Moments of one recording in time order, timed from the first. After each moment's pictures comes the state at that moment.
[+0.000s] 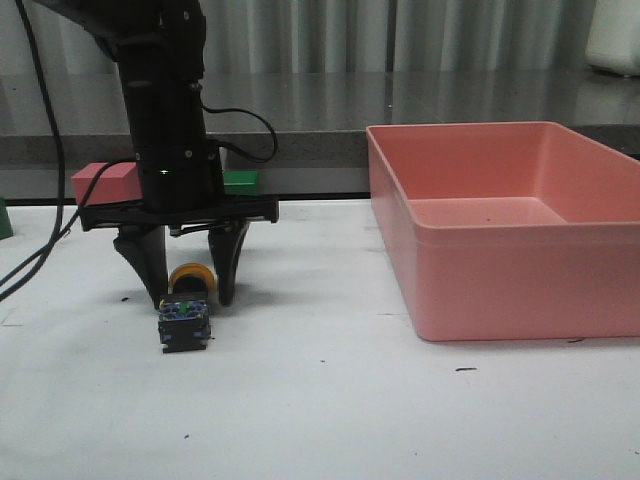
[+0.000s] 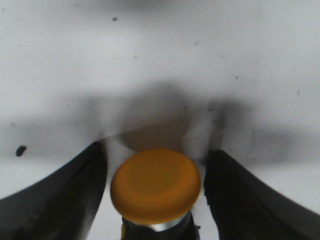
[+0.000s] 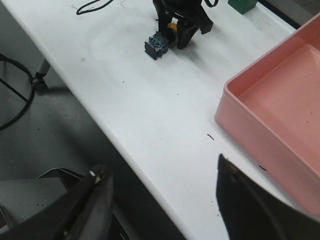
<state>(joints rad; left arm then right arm) -0.42 2.25 -1.79 -0.10 1.22 -0.37 0.82 0.61 -0.91 -0.01 1.04 -0.06</state>
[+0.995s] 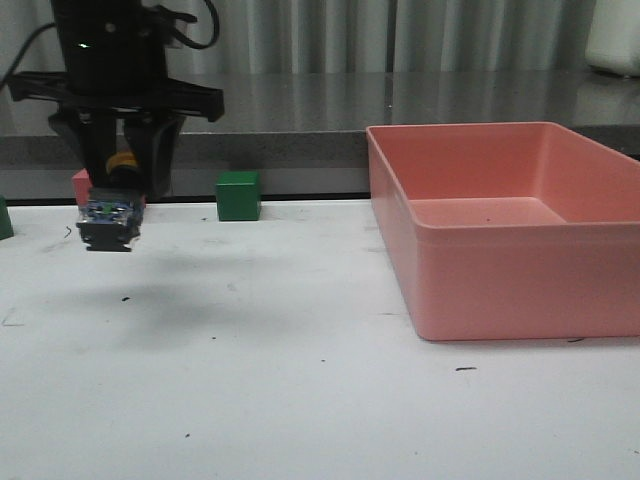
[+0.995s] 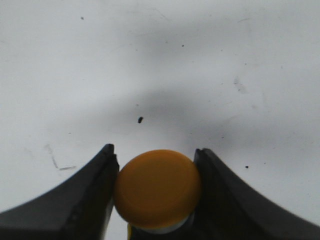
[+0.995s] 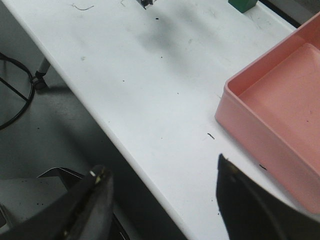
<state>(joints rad) -0.42 1.90 -1.62 0.13 1.15 -0.26 0.82 0.61 -0.91 -0.01 1.04 -0.06</state>
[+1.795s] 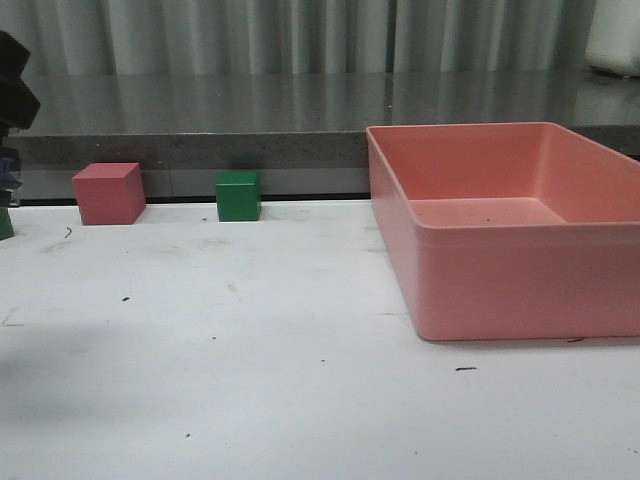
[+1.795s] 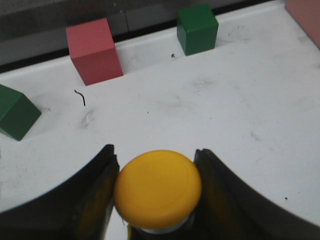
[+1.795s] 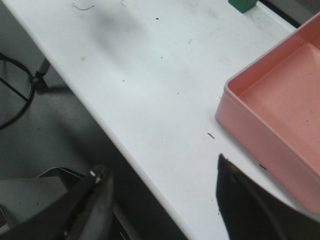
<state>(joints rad) -0.28 1.21 -0.70 0.16 0.14 -0.09 0.82 0.61 -0.91 -0.01 1.04 -0.06</state>
